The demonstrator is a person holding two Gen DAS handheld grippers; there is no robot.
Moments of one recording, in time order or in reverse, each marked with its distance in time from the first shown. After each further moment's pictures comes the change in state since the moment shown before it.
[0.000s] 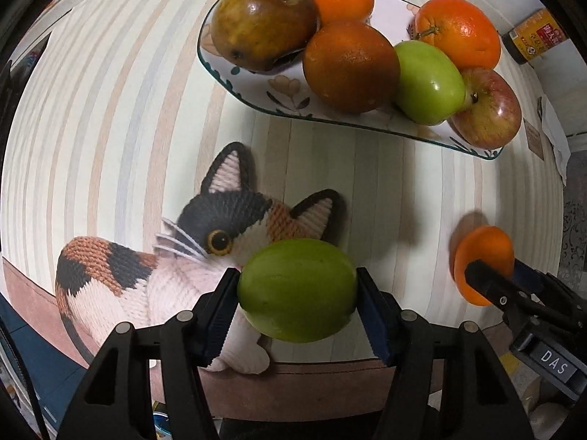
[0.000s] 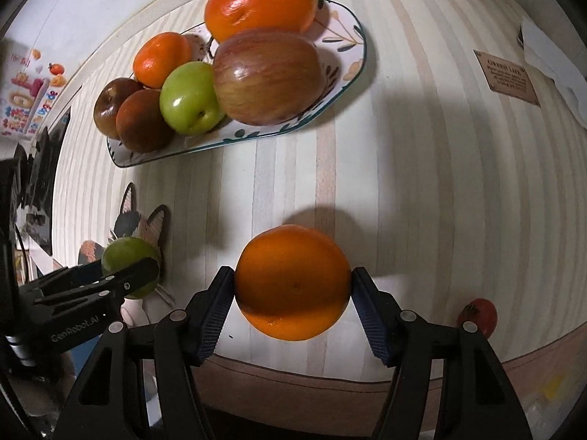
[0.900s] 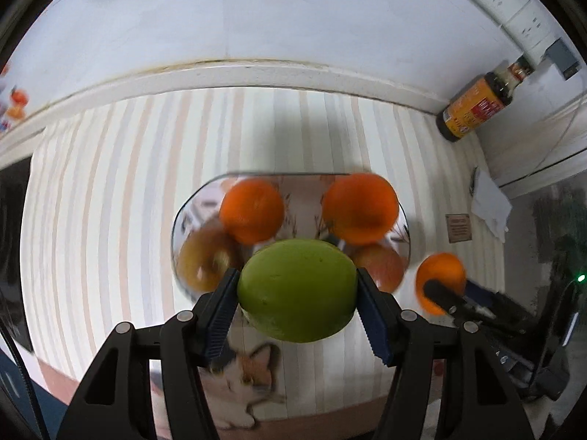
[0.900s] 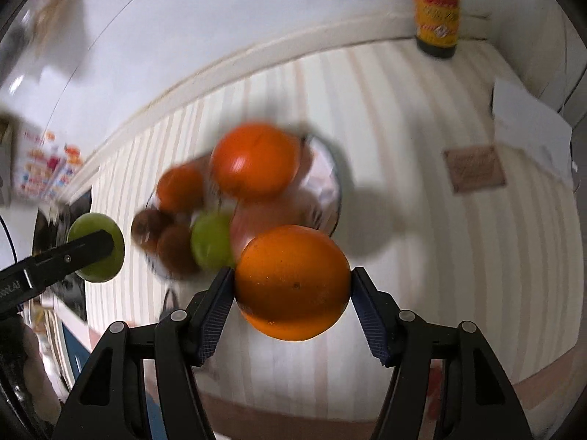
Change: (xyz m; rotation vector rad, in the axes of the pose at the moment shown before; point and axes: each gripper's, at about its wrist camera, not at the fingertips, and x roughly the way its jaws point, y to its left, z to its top) left arm -0.106 -0.039 0.130 0.140 -0.186 -0.091; right arm -0.086 -0.042 0.075 0.118 -0.216 0.062
